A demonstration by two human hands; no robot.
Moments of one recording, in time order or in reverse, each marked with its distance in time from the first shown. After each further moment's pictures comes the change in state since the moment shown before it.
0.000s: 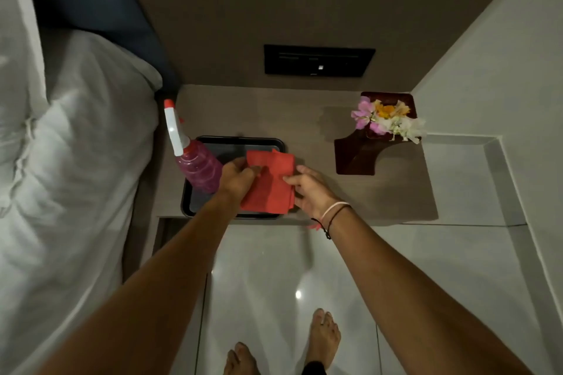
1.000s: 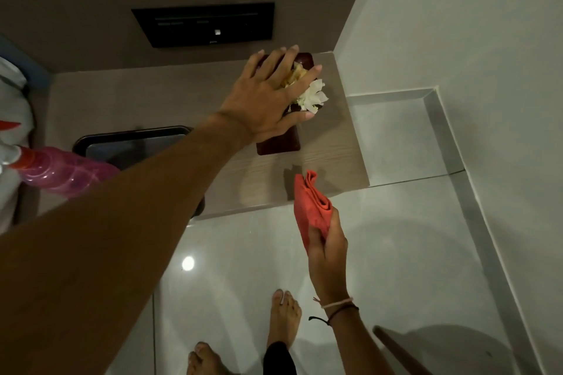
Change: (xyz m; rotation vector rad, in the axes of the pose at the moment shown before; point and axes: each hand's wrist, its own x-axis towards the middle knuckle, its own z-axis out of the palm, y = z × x) left_hand -0.017 0.116 0.196 1.570 -0.208 1.292; right_hand -0.095 0.087 -0.173 -0.453 0.564 -0.608
